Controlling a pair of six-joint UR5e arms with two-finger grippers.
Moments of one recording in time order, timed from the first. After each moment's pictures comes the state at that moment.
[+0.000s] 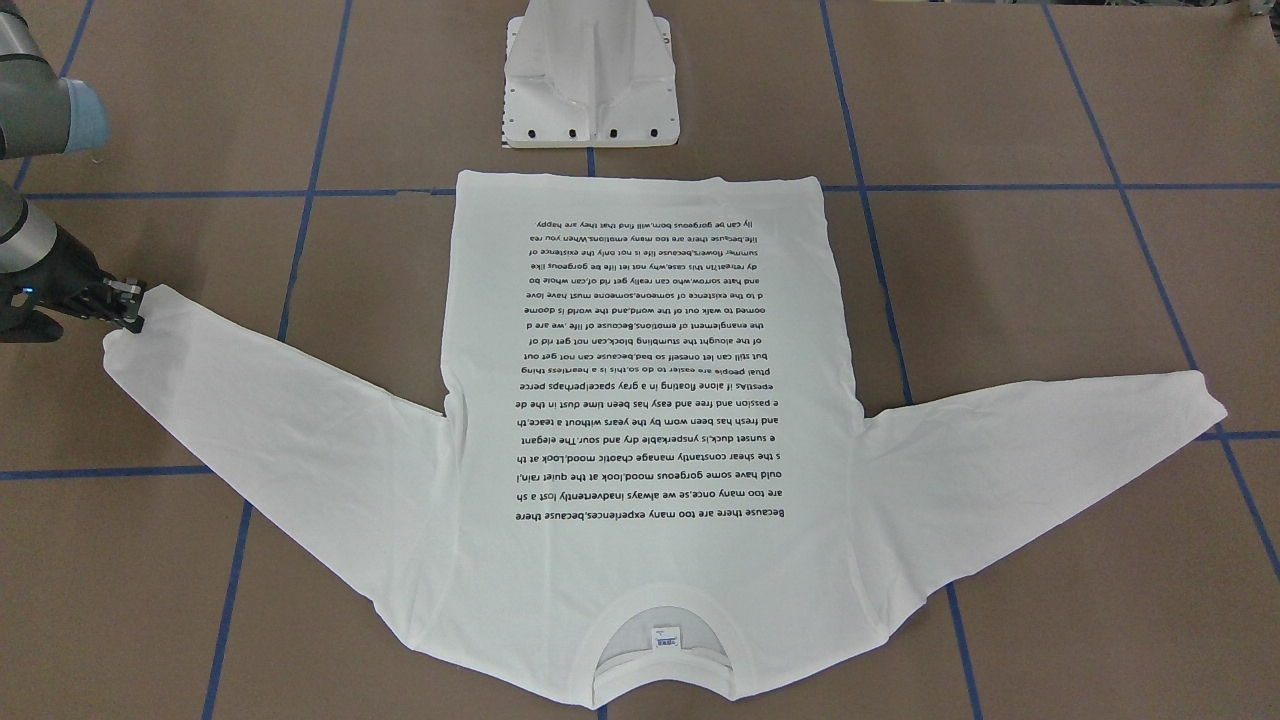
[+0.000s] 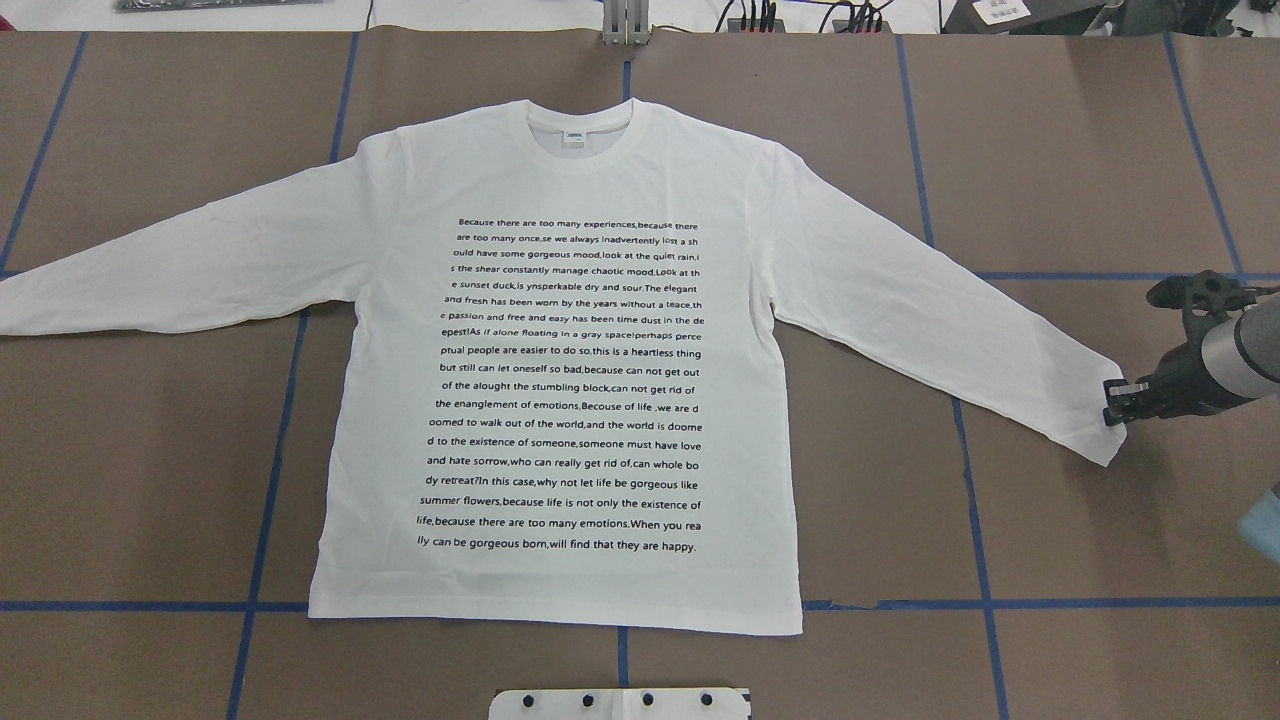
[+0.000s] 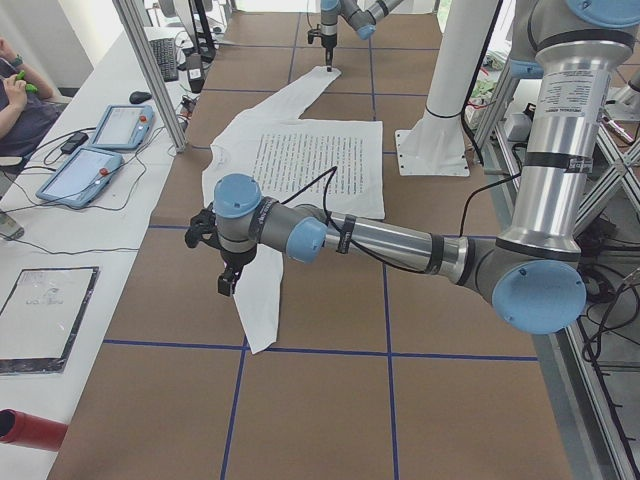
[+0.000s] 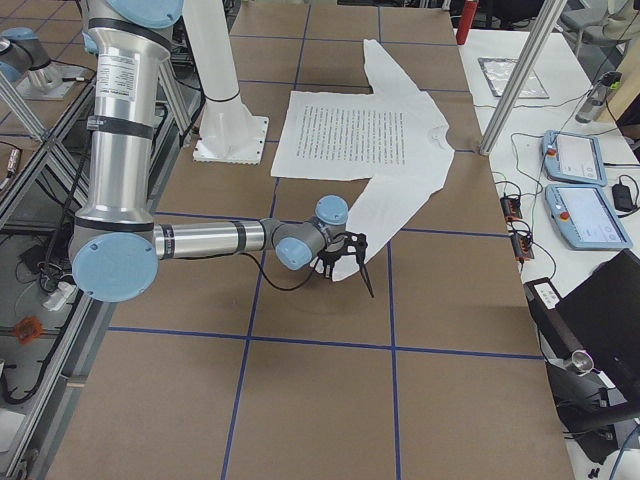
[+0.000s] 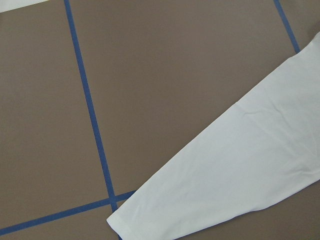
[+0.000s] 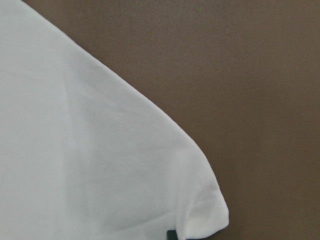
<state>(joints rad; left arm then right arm) -1.49 -1.69 -1.65 -1.77 -2.38 -0.06 0.89 -1.70 1.67 -0.97 2.16 0.91</state>
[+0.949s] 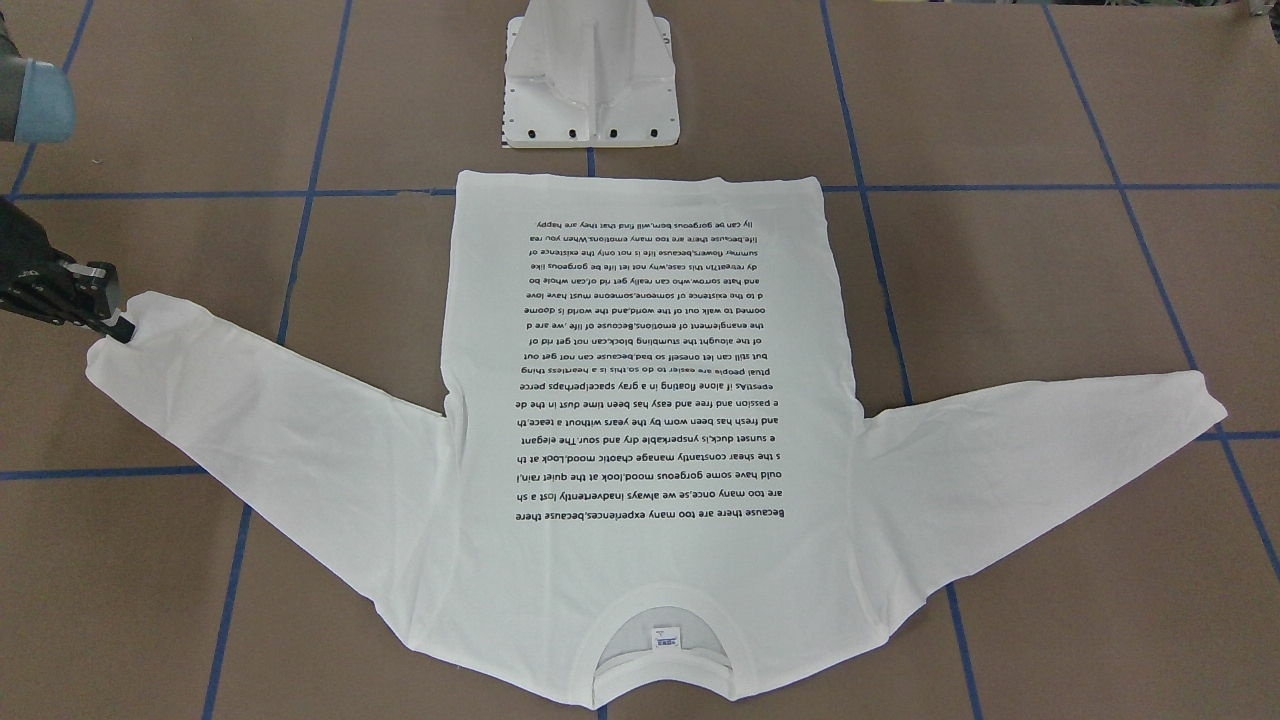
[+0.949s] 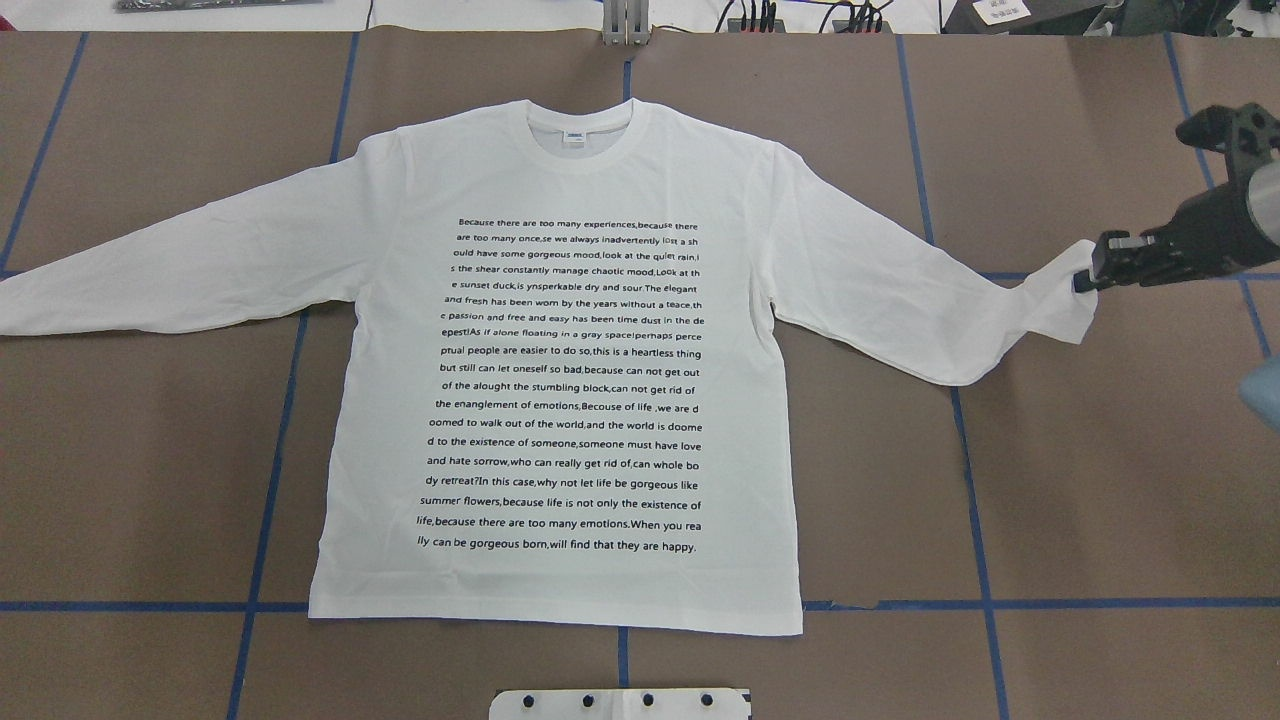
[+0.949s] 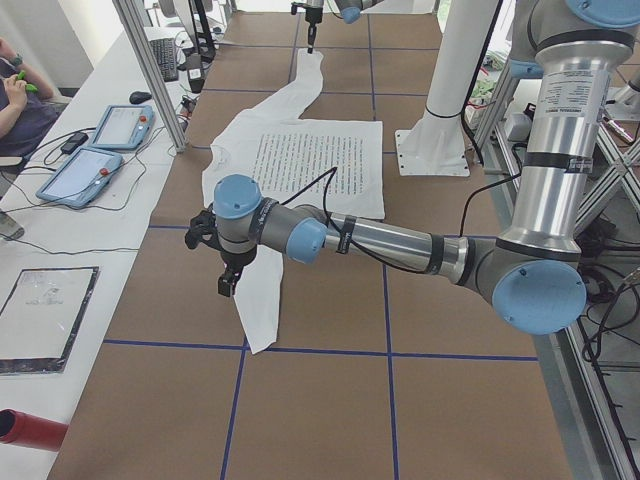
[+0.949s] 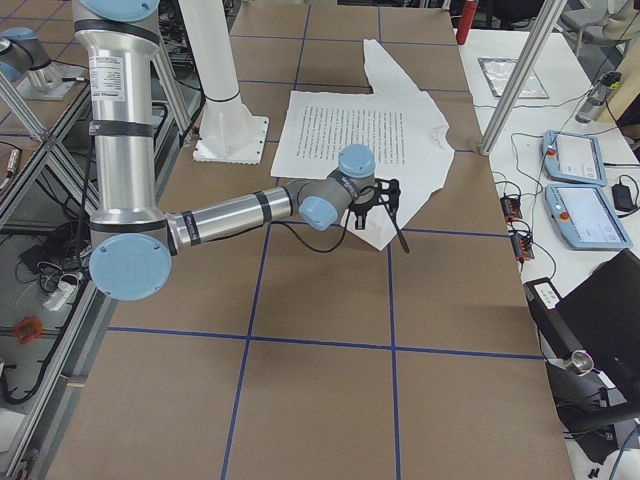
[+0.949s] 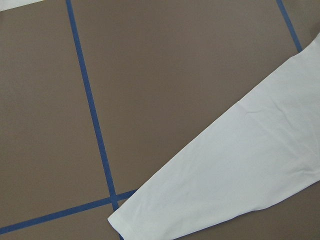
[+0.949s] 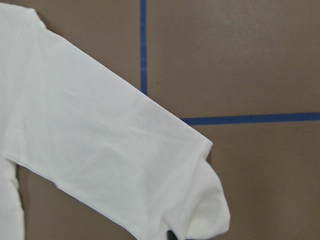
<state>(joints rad) -1.49 -1.69 -1.65 -1.77 -2.37 -0.06 1.11 -1.49 1.82 -1.10 2.36 0.91</state>
